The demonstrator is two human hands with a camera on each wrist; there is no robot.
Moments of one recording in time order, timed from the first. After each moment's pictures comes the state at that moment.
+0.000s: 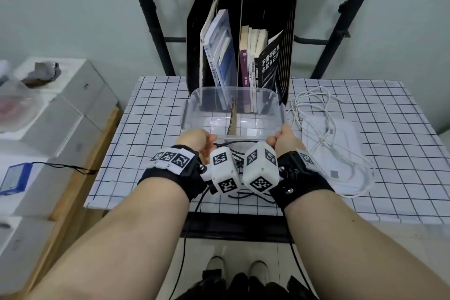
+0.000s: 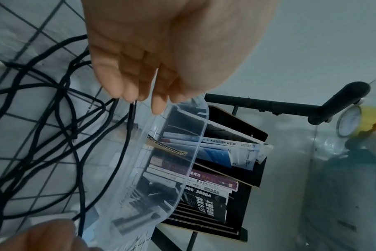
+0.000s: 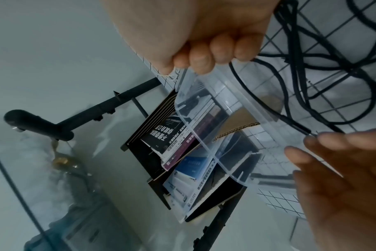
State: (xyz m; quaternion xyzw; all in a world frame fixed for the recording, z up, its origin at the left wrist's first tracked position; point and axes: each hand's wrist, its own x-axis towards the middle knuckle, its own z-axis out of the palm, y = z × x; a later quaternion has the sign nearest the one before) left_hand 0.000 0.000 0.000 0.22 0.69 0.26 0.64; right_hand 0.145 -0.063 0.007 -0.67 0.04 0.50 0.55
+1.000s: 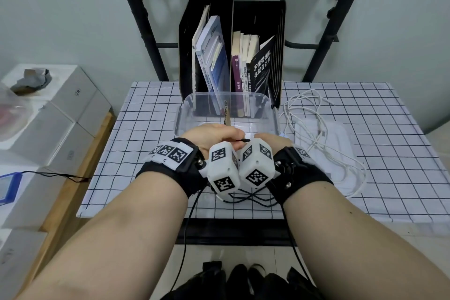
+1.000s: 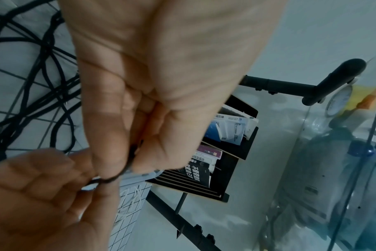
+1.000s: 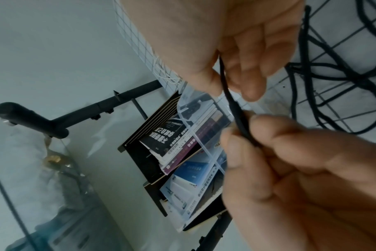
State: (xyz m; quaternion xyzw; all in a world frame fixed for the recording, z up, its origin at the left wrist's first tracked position) left_hand 0.017 0.000 0.025 0.30 0.49 0.16 0.81; right_hand 0.150 -0.055 0.013 -0.70 -0.06 0.55 0.45
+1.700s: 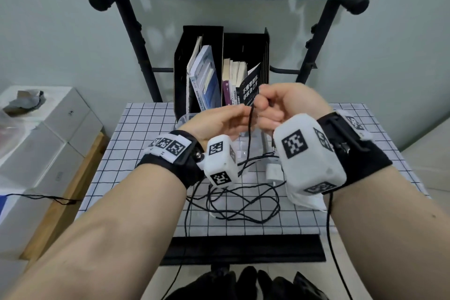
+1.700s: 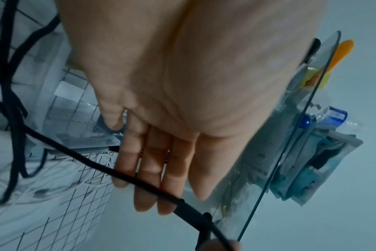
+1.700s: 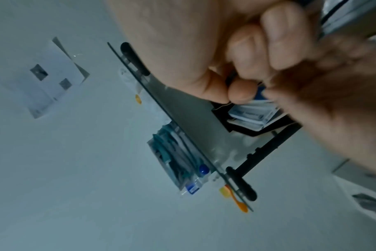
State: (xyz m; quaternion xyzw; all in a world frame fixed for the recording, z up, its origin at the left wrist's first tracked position) left_hand 0.039 0.023 0.062 0.48 0.31 0.20 0.80; right_hand 0.186 -0.045 0.125 -0.51 -0.24 0.63 0.53
